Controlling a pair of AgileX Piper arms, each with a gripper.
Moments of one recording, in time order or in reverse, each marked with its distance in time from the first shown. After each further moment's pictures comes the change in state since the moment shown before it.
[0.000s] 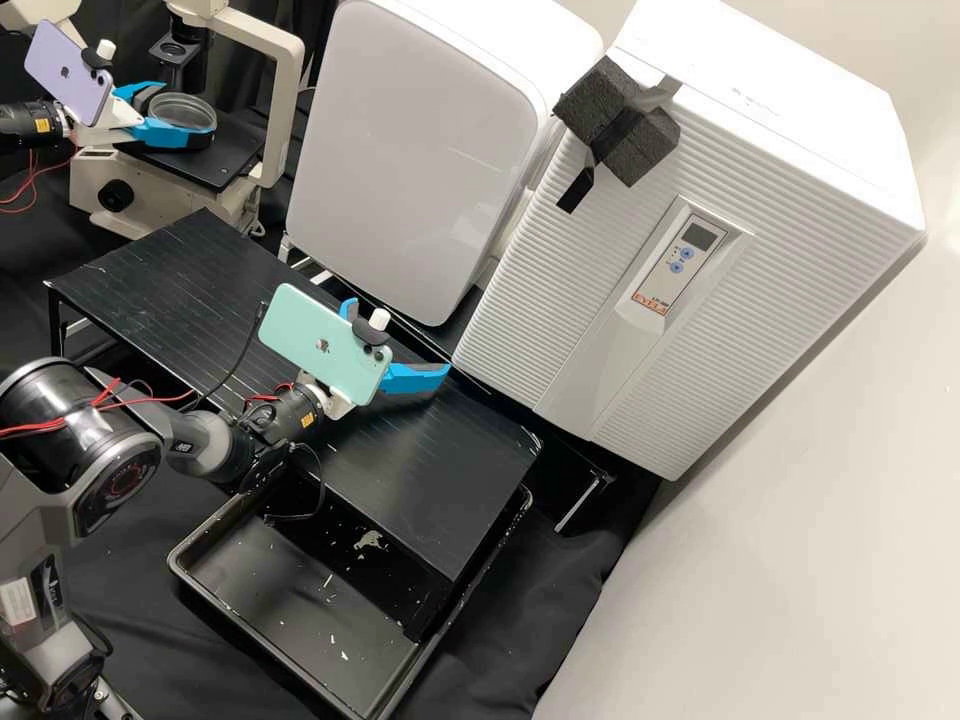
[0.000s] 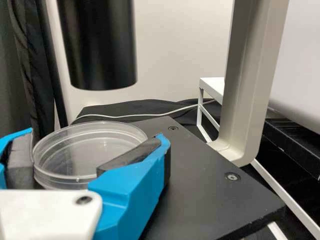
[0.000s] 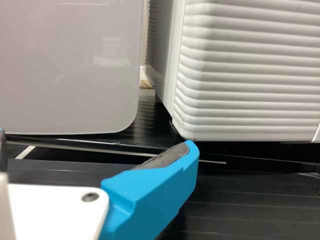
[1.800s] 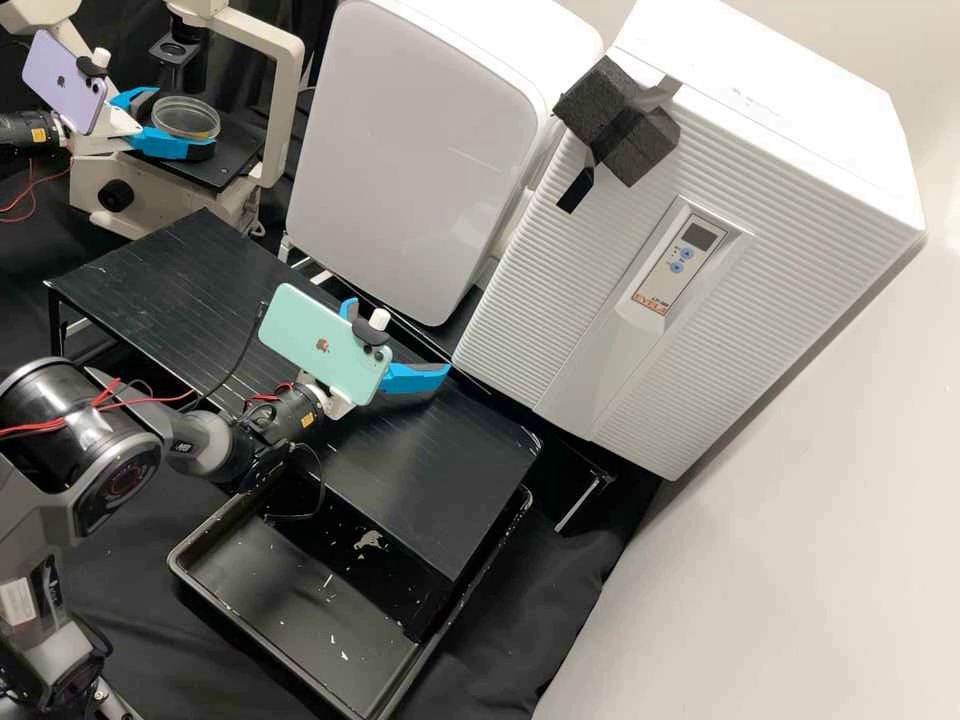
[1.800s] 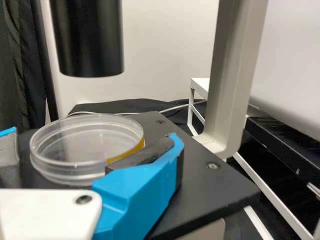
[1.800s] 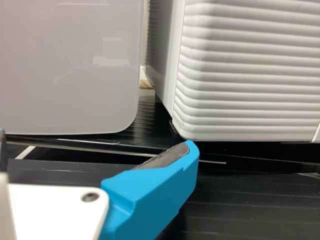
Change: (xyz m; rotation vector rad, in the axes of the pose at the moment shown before) left arm -0.016 -0.010 0.008 -0.019 -0.028 -0.011; right arm 0.000 0.000 0.000 0.000 0.000 0.000
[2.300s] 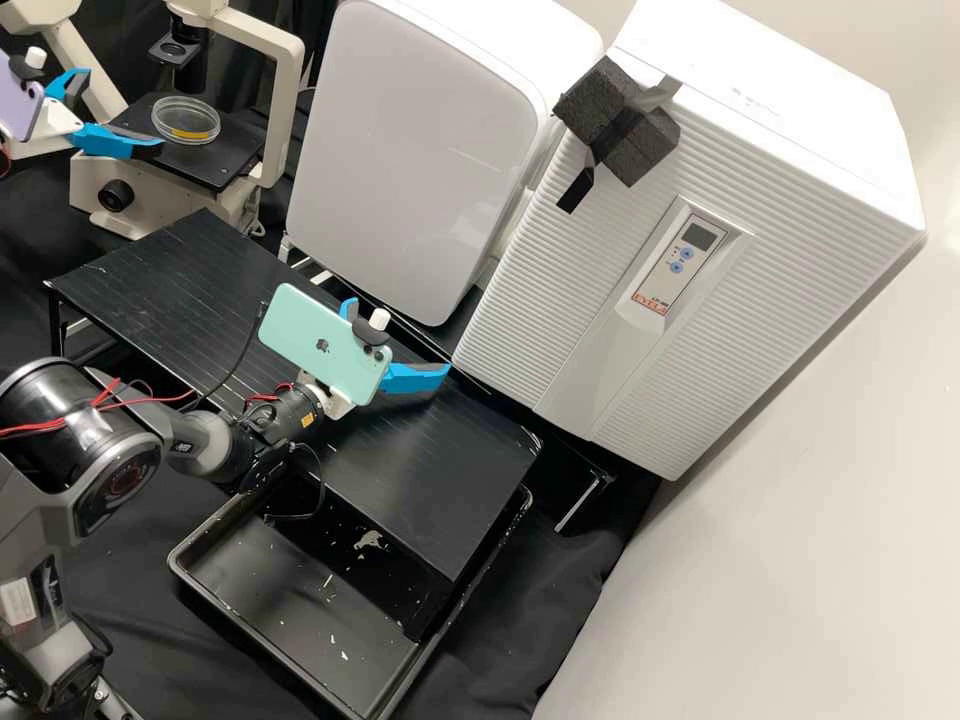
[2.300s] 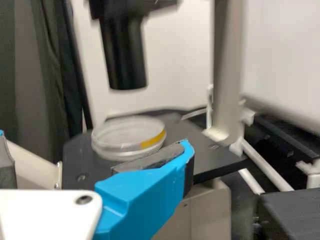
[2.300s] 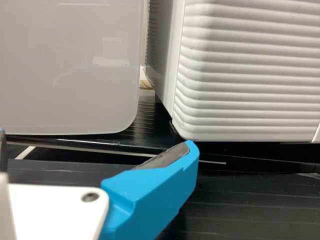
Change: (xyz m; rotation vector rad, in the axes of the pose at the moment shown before) left arm -0.096 0.003 0.022 0.097 0.050 0.117; right arm 0.000 0.000 0.000 0.000 0.000 0.000
